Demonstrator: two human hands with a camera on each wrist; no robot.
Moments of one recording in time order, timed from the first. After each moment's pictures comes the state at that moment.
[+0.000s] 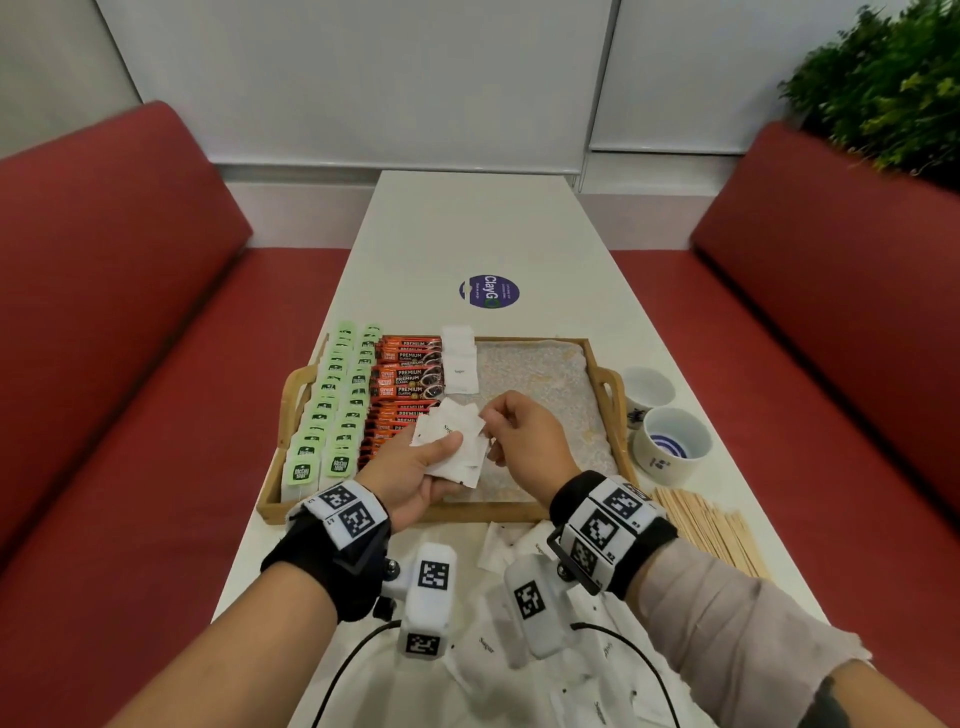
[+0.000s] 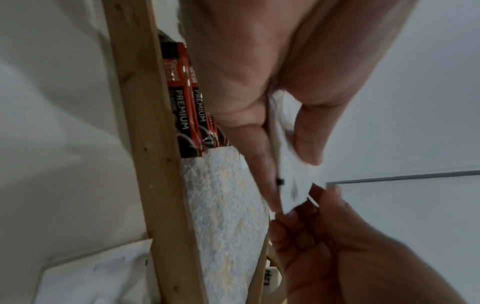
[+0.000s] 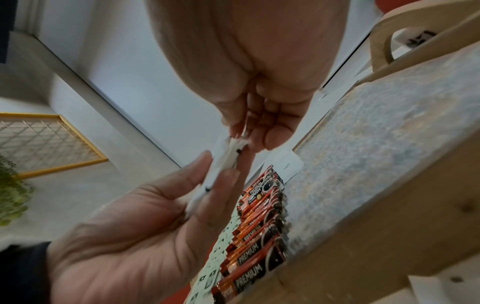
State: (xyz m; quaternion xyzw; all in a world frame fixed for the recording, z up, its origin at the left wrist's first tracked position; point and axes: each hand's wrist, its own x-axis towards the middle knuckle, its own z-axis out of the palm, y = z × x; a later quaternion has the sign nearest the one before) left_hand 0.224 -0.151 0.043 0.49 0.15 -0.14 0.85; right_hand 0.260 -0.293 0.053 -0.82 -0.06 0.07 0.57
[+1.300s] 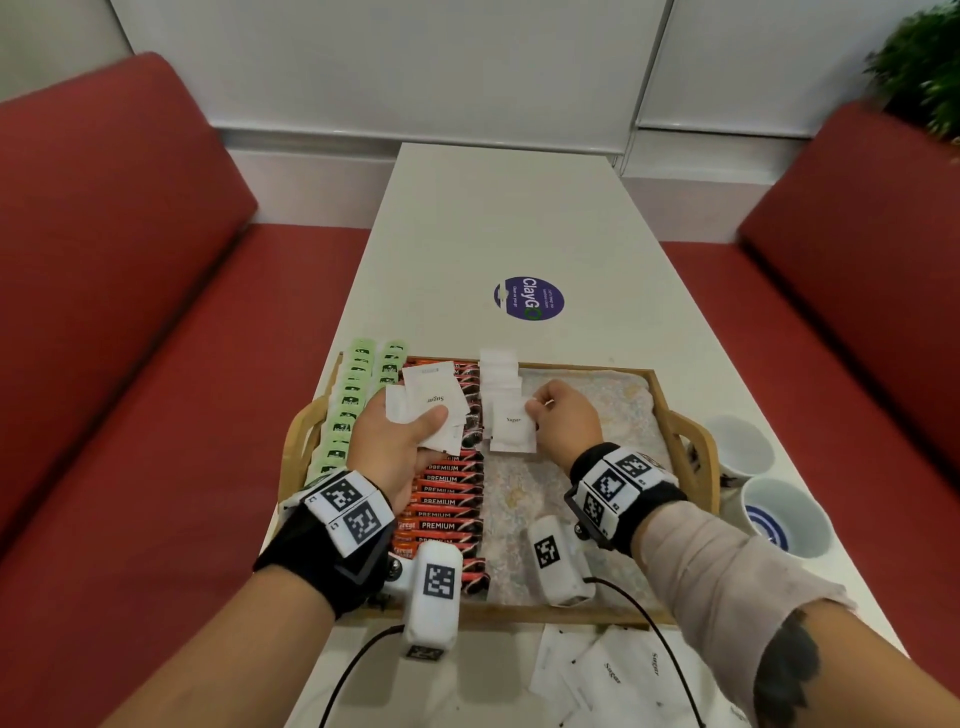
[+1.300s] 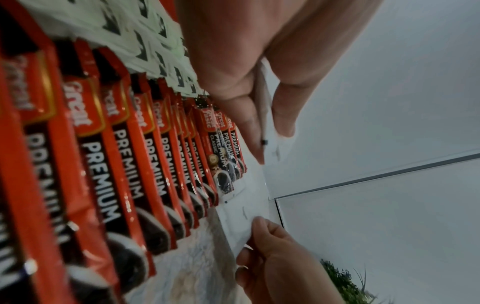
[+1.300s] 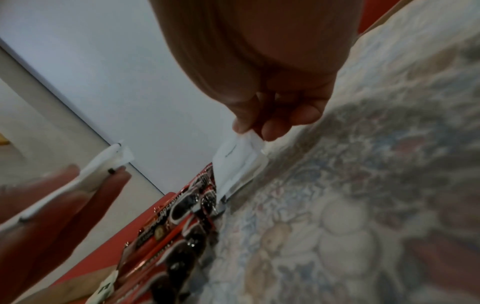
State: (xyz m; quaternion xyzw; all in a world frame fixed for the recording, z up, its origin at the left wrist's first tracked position) left_hand 0.323 -0.089 0.029 0.54 0.21 0.06 0.81; right_hand 0.404 -0.257 0.006 -0.91 0.01 0.07 0.41
